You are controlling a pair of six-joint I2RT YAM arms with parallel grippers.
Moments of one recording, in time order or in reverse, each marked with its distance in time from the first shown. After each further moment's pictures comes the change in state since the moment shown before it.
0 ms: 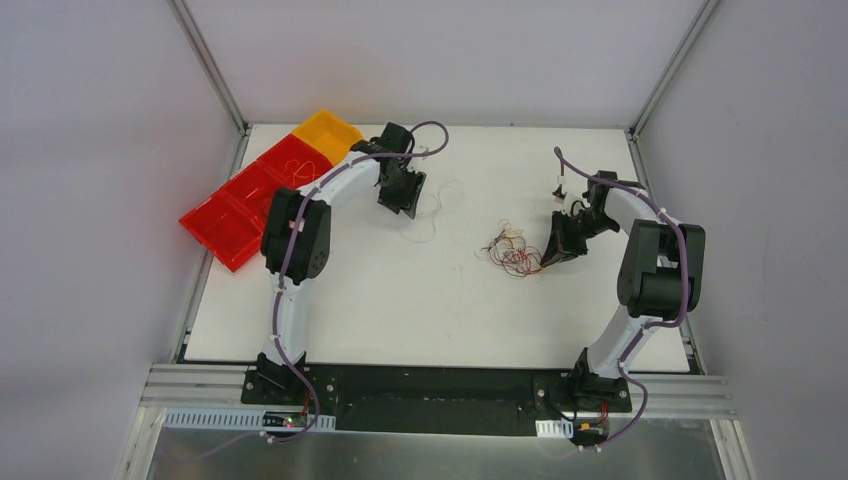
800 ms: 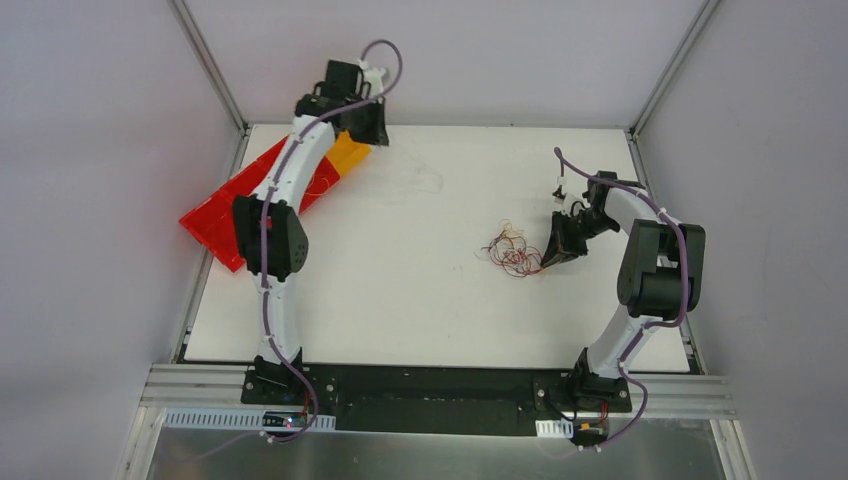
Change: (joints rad) left arm 0.151 -0.023 0.298 -0.028 0.136 0.011; right arm 0.000 0.002 0.003 -0.014 -0.001 0.000
